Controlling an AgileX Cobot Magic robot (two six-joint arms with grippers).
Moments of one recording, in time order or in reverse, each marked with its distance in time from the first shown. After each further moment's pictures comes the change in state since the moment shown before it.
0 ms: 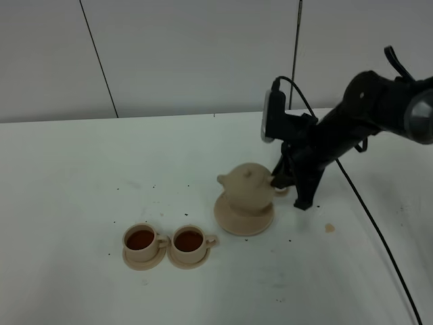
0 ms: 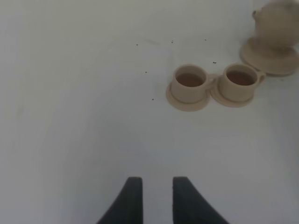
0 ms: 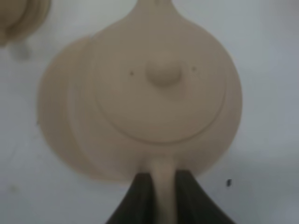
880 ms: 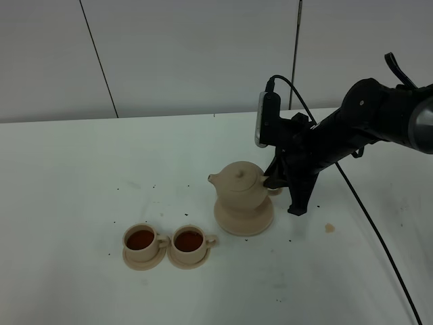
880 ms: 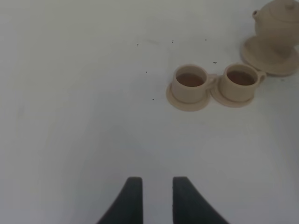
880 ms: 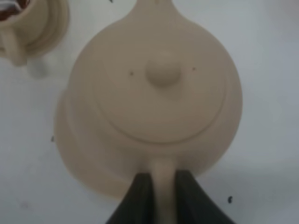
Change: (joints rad) left arm 0.000 0.000 0.000 0.001 0.000 0.000; right arm 0.039 -0.067 0.094 0.046 -0.098 -0.059
